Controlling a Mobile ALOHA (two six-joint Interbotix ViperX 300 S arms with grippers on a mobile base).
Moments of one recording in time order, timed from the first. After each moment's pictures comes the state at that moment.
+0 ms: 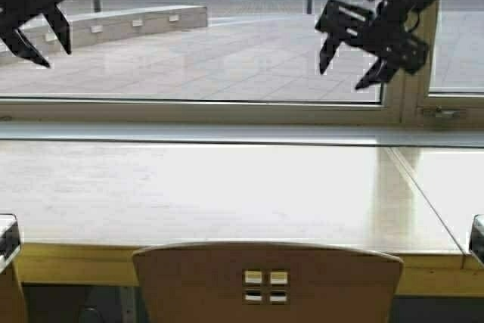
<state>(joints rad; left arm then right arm) -0.05 -0.37 0.89 -0.67 0.19 0.15 0.39 -0.05 0.77 0.47 -0.11 0.02</state>
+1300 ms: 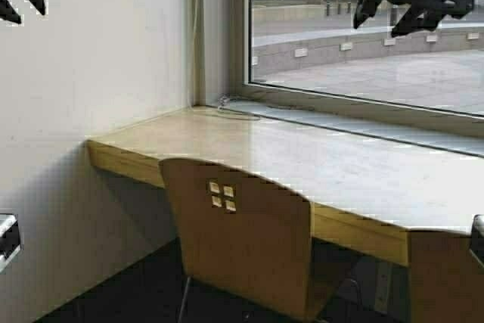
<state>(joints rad) -0.04 -0.55 0.99 -0.48 0.10 0.14 0.31 -0.26 0.89 0.21 -0.08 0.03</state>
